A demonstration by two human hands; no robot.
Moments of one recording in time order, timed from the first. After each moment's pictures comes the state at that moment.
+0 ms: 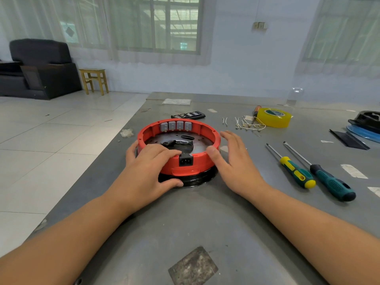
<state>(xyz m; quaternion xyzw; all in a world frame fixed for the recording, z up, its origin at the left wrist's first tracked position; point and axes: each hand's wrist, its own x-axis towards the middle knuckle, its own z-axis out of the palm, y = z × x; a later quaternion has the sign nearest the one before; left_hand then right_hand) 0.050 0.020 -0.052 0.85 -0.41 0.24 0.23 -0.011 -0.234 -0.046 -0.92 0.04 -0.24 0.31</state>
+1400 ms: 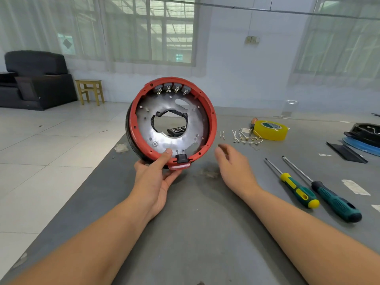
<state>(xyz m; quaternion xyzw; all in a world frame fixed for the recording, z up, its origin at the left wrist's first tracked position) 0.080 -0.053 -0.039 0.42 -0.01 -0.10 0.90 0.049 -0.264 -0.050 -0.88 0.11 -0.27 0.37</state>
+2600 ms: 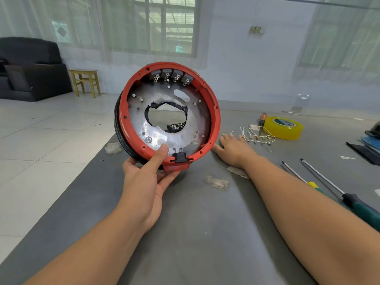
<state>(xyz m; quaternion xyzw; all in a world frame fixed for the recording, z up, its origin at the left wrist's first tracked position) 0.108 -0.053 -0.046 0.41 -0.01 -0.07 0.91 0.193 -0.345 -0.064 -0.99 0.11 -0.04 0.00</state>
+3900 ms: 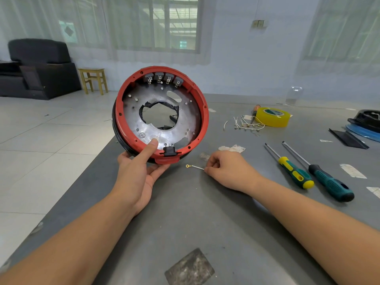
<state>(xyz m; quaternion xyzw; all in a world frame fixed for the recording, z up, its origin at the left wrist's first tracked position) 0.047 -0.012 -0.042 0.44 -0.02 -0.06 0.90 0.005 -0.237 -0.038 -0.97 0.04 -0.10 0.22</state>
